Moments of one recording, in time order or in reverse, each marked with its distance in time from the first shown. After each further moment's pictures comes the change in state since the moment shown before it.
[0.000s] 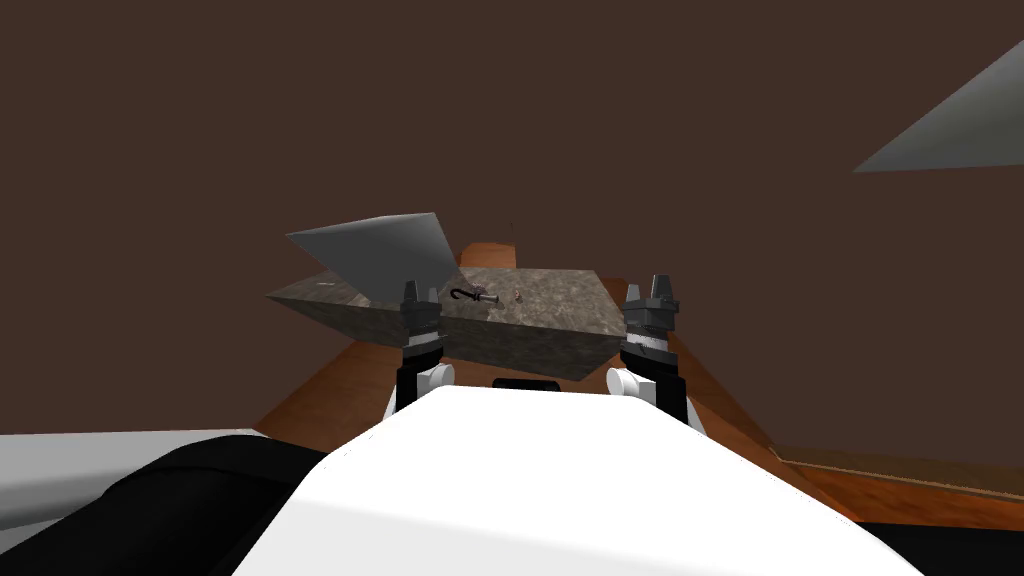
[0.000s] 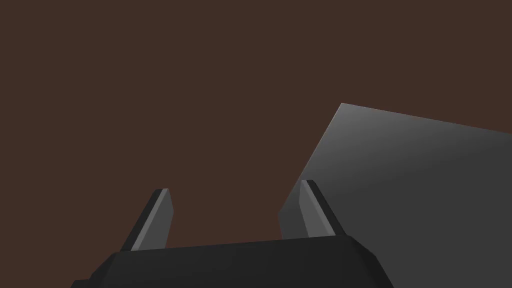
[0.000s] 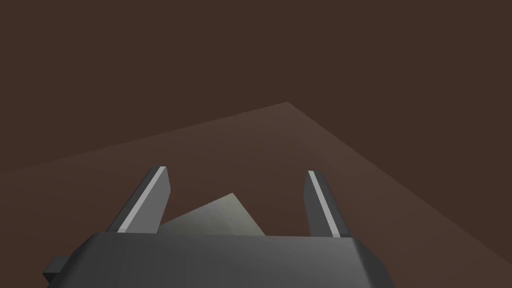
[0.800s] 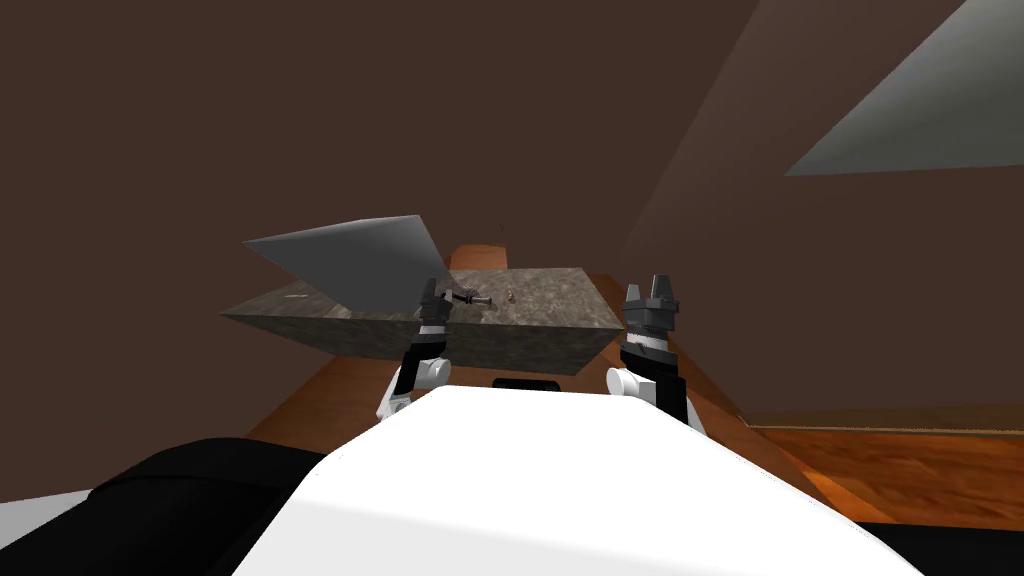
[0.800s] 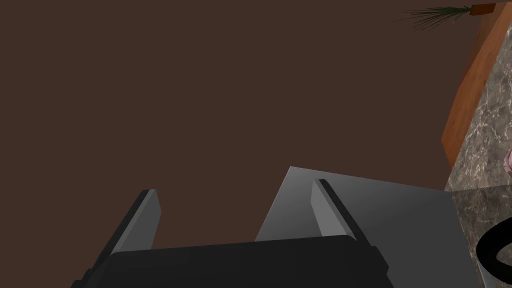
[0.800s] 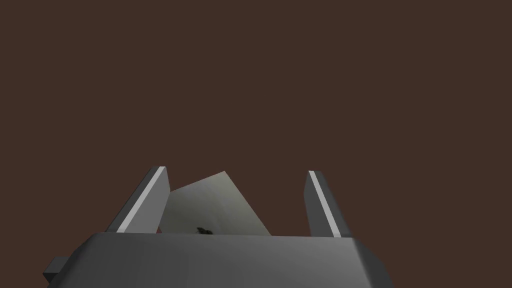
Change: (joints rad) left arm -0.093 0.195 -0.012 0.083 0.078 0.156 -0.004; right arm 0.000 0.000 0.000 0.000 0.000 0.000 0.000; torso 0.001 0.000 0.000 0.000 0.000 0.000
